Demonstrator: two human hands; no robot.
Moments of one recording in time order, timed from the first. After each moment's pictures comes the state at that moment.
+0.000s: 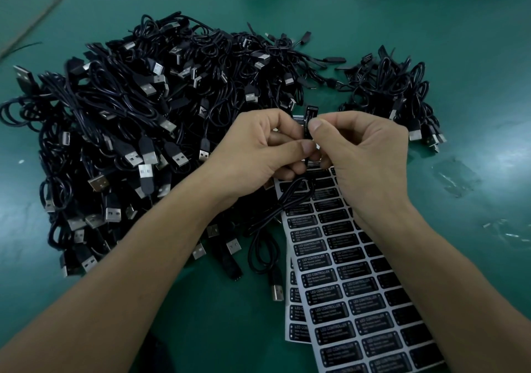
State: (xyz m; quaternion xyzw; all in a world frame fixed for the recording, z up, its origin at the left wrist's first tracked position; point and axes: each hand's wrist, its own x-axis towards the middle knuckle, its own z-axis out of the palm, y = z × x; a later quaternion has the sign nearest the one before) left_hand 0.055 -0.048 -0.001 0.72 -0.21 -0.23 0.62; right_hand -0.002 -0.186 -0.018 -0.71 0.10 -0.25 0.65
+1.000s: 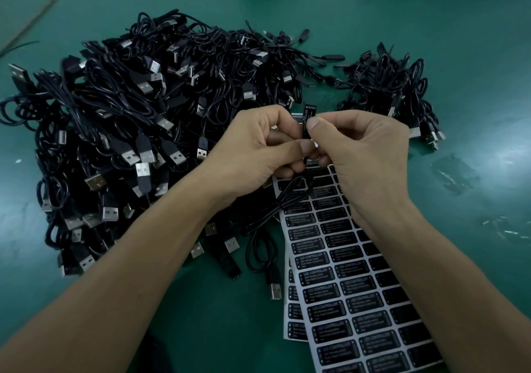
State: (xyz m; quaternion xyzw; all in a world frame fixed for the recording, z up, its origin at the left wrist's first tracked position) left_hand 0.053 -0.046 0.001 0.72 -0.22 -0.23 0.62; right_hand -0.002 -0.183 -0.015 -0.70 0.14 -0.24 0.66
